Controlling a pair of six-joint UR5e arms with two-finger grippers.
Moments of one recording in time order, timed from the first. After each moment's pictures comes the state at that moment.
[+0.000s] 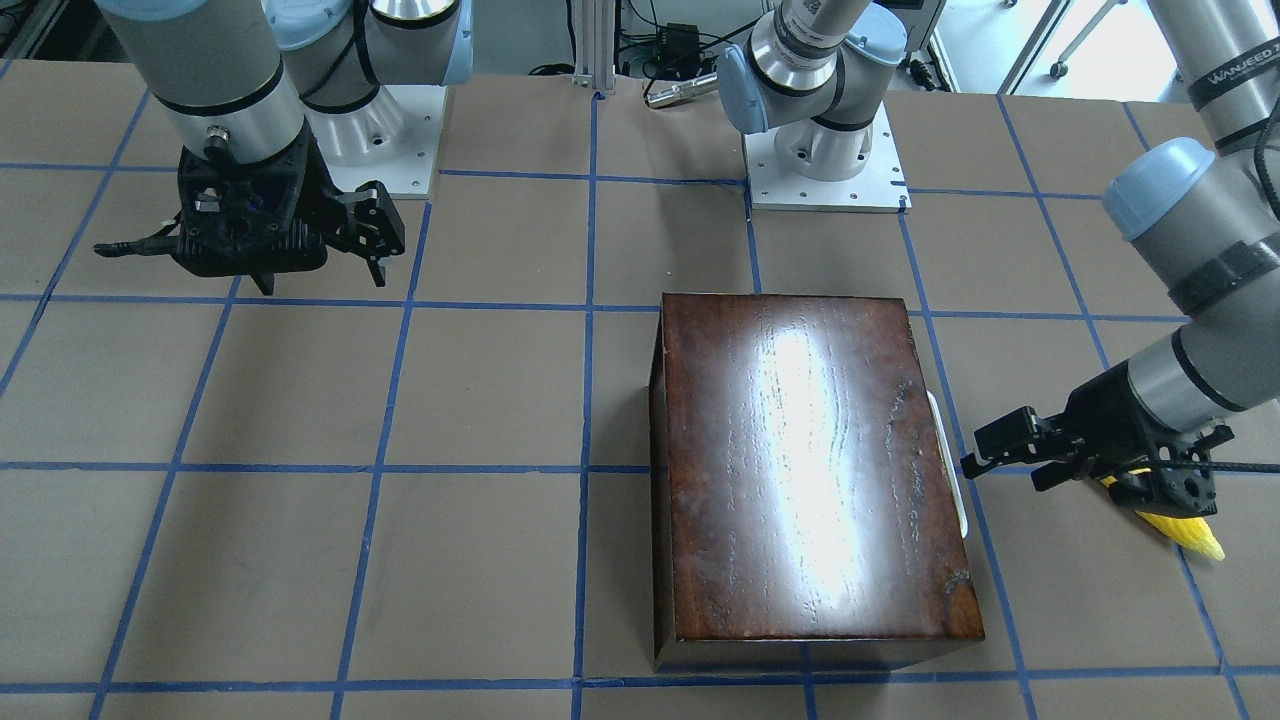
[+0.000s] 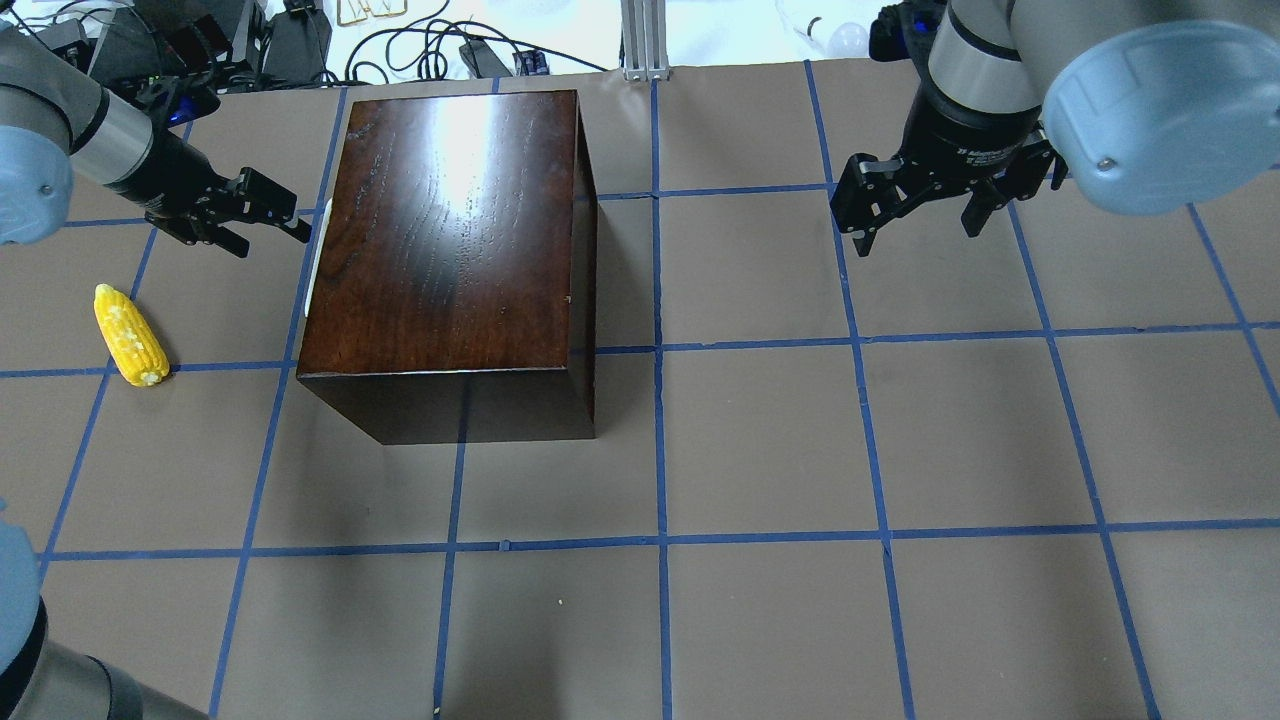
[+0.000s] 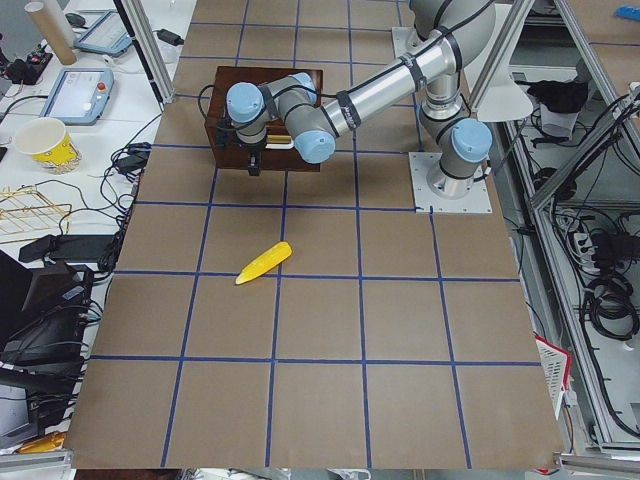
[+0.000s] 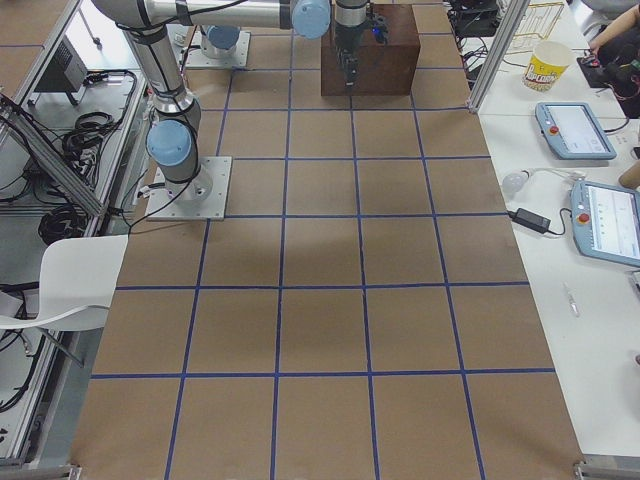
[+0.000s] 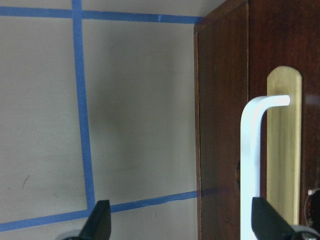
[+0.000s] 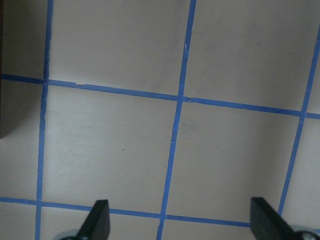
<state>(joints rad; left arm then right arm) -1.16 -1.92 -1.60 -1.27 1.26 0.46 1.62 -1.53 1.60 -1.63 -1.60 -0.09</state>
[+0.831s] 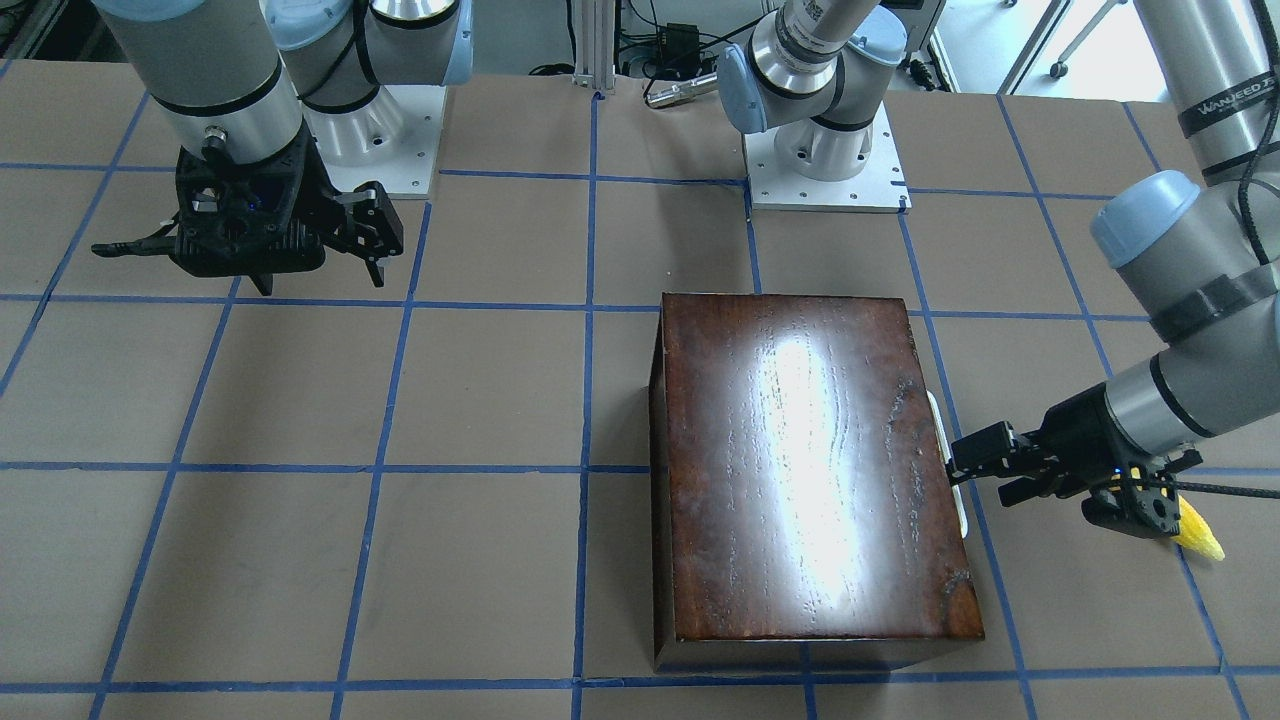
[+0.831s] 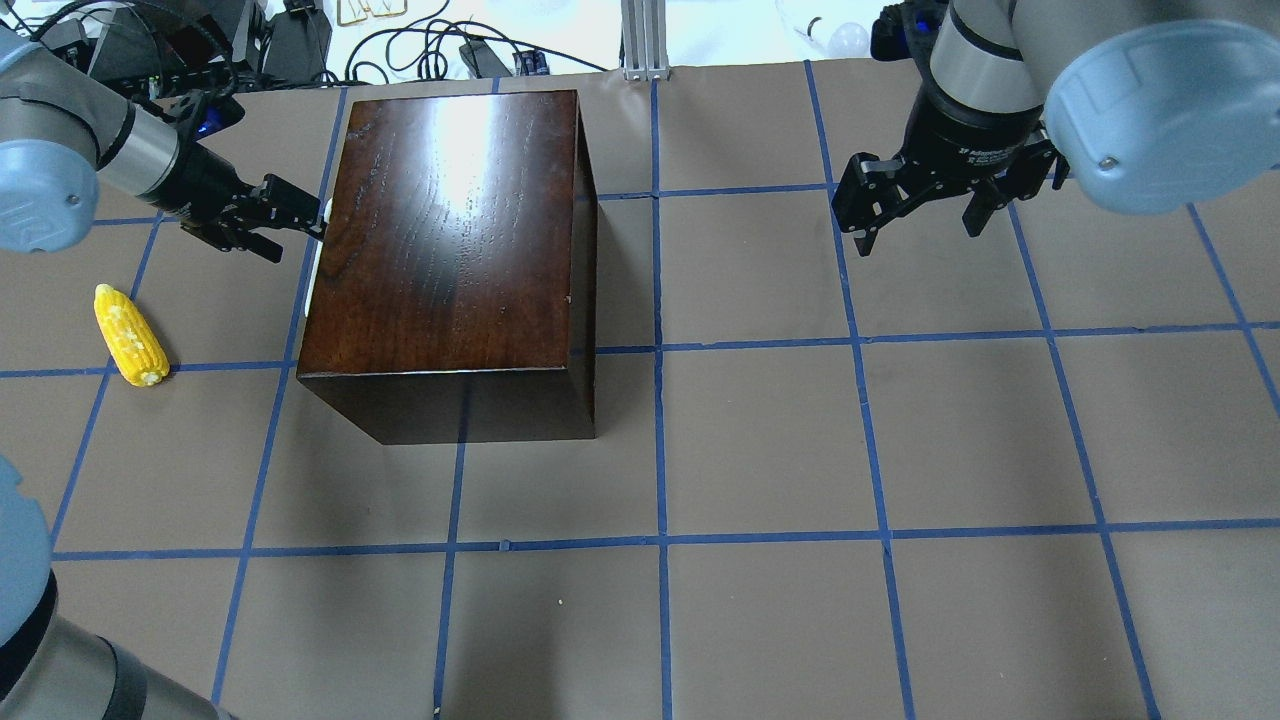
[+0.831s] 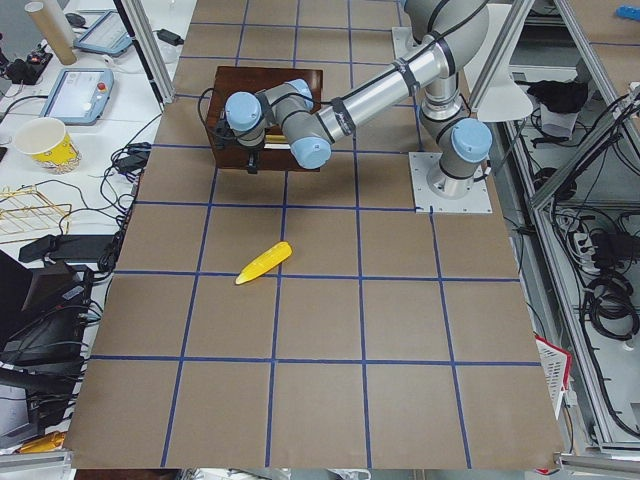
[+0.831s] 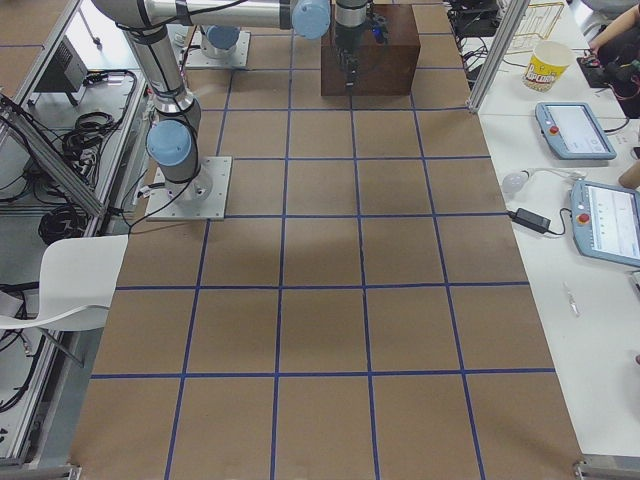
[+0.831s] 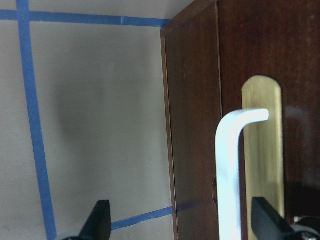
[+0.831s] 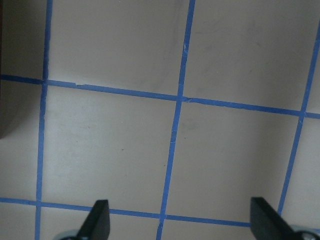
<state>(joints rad) -1.16 -1.96 -1.61 -1.27 1.18 0.49 1.62 -1.53 1.60 -1.63 -1.60 -0.09</state>
